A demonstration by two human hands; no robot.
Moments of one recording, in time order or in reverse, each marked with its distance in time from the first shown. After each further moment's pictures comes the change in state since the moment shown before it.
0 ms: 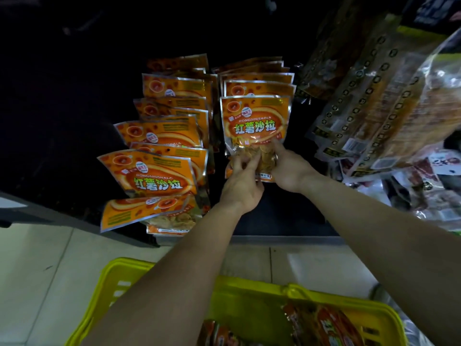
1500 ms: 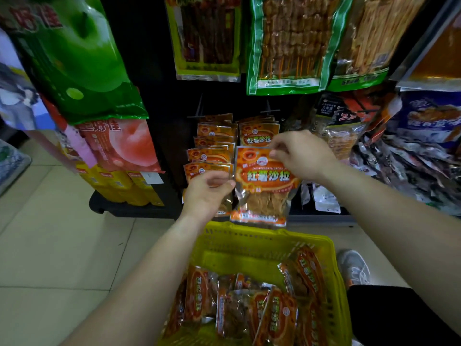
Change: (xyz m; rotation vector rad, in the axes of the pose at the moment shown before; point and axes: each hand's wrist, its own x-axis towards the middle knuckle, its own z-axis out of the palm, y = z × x) left_hand -0.269 0.092 -0.206 -0.611 0.335 -0.076; right_hand -0.256 -0.162 -0.116 -0.416 0.288 -0.337
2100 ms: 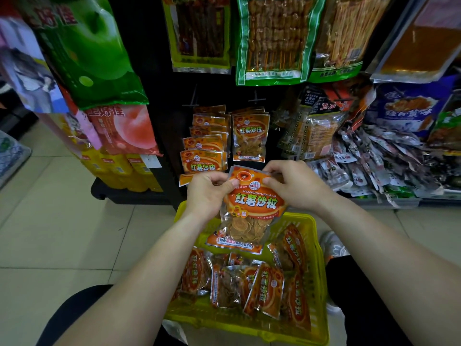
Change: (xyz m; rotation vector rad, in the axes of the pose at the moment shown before) left_hand -0.068 0.015 0.010 0.043 -0.049 -0.016; right_hand -0.108 -0.020 0.014 0.275 -0.072 0.036
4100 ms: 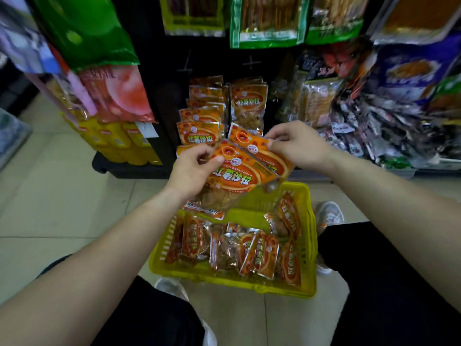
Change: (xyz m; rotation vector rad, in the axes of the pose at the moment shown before) left_hand -0.033 -0.014 -0.024 0.130 -0.097 0.105; right_hand -0.016 0.013 -0.009 0.294 -0.017 0.032
